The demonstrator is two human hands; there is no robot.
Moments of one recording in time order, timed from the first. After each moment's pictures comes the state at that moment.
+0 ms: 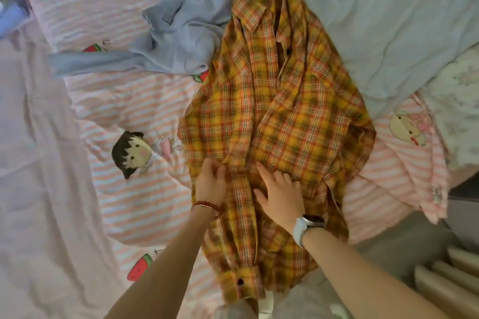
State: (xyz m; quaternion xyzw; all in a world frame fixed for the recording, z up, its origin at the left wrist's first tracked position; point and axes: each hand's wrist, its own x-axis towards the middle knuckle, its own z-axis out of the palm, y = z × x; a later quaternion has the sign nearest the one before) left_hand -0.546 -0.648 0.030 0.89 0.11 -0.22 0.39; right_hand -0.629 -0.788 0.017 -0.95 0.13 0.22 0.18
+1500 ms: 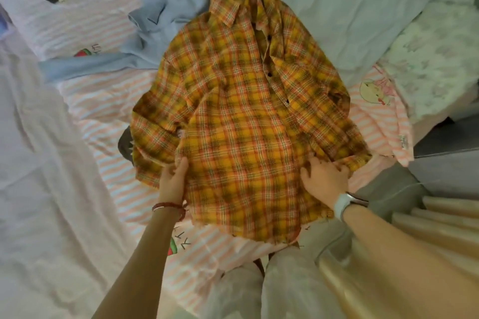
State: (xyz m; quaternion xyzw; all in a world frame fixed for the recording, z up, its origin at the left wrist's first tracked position) left_hand -0.554 -0.551 0.073 0.74 0.23 -0.29 0.56; right_hand -0.696 -0.817 0.056 -0.90 0.34 0.27 0.09
